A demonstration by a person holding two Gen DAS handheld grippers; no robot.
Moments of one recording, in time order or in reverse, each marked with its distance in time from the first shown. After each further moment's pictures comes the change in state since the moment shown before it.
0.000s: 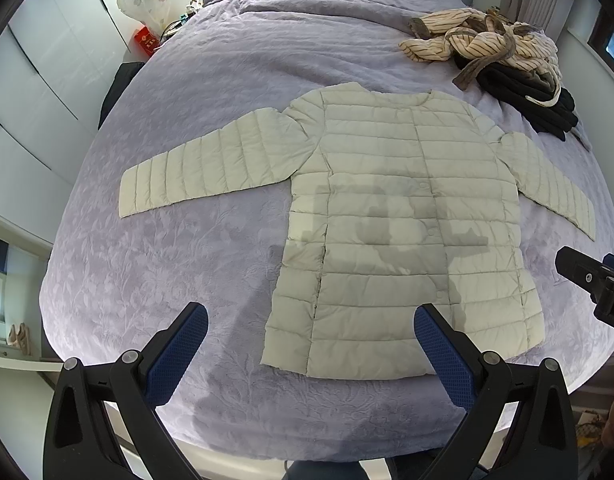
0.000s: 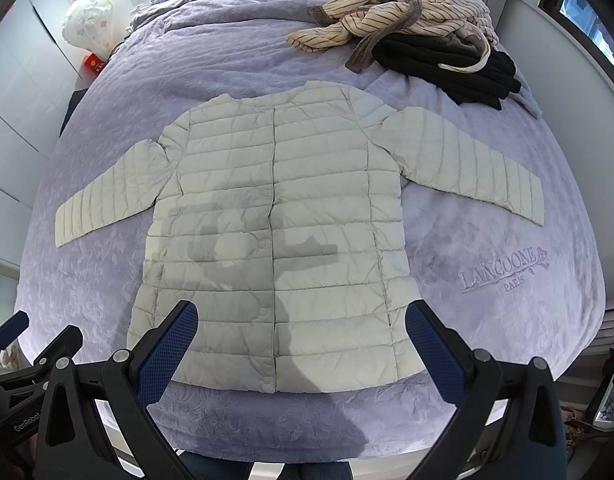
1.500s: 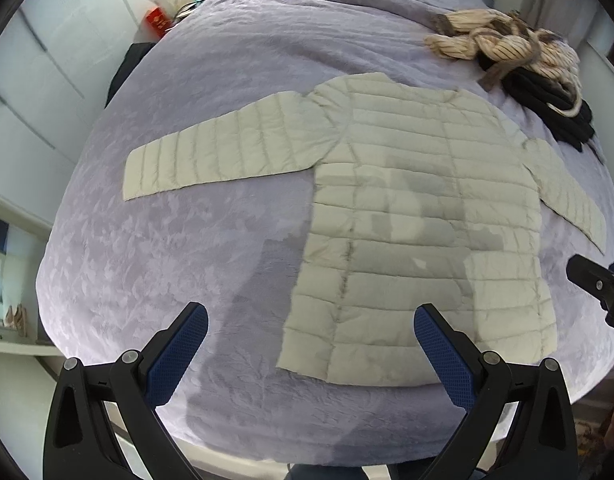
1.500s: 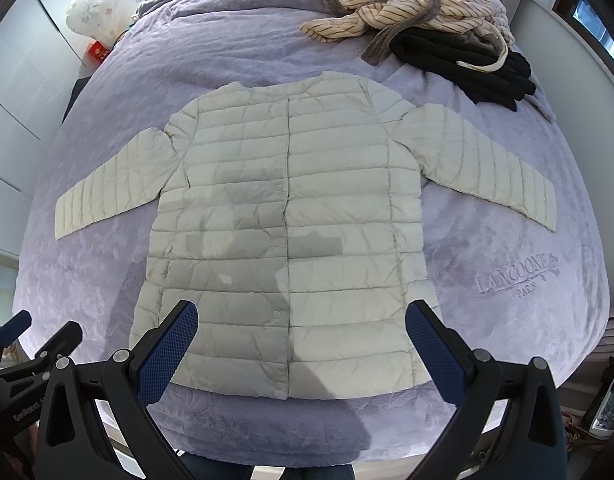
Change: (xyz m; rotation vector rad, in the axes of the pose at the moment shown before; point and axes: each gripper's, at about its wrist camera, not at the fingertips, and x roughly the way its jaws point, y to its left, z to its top) left arm 0.029 0.033 0.000 -0.092 -0.022 -0.059; right arm 0.024 0.020 0.004 -0.023 0.033 0.007
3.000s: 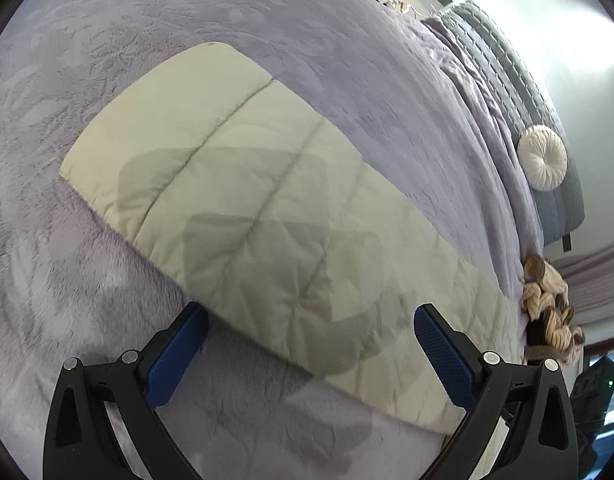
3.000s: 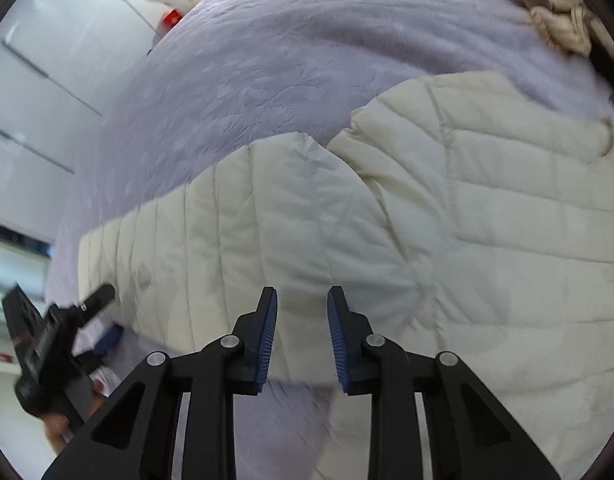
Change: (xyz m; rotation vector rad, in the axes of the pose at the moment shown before) left arm 0.275 0.316 0.098 -0.760 -0.138 -0.283; right arm 0.248 0.241 0.154 -0.133 0.046 0.321
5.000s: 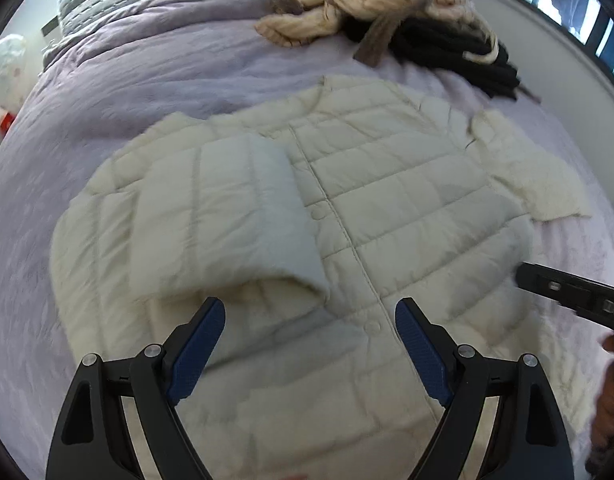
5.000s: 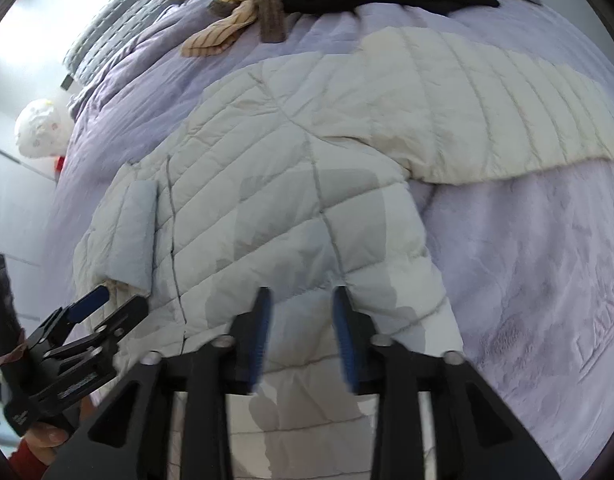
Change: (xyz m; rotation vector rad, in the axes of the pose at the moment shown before) left arm 0.019 -0.343 -0.283 1.160 0.263 -0.016; right arm -0.186 -0.327 -0.158 0.483 -0.191 -0.130
